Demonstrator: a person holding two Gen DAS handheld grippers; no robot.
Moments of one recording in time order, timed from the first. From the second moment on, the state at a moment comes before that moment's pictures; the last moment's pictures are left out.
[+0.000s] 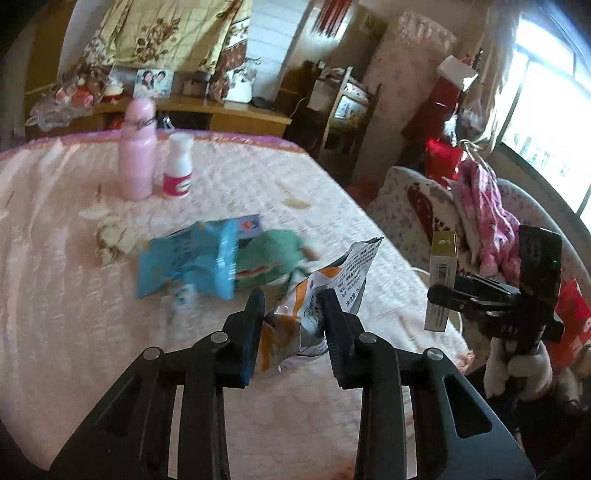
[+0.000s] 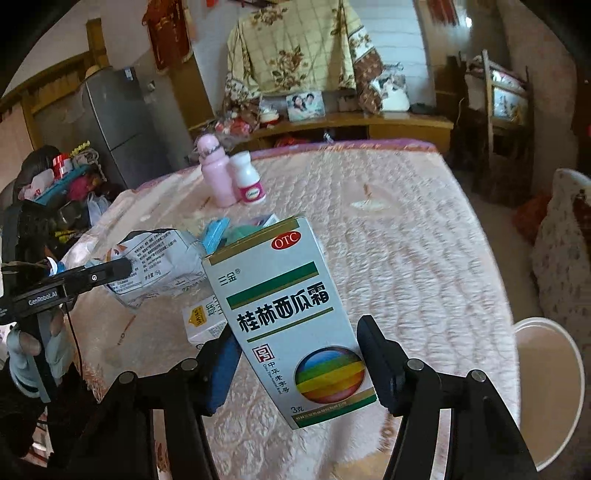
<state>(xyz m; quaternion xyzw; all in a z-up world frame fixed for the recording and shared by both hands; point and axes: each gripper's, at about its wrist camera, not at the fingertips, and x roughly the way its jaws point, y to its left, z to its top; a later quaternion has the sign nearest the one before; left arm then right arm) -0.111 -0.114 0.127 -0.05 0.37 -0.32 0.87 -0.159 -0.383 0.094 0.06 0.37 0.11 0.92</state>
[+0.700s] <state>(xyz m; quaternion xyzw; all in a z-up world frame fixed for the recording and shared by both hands) -0.127 -0.258 0.136 0.00 0.37 -0.38 0.85 -0.206 -0.494 0.101 0.11 0.35 0.01 0.93</state>
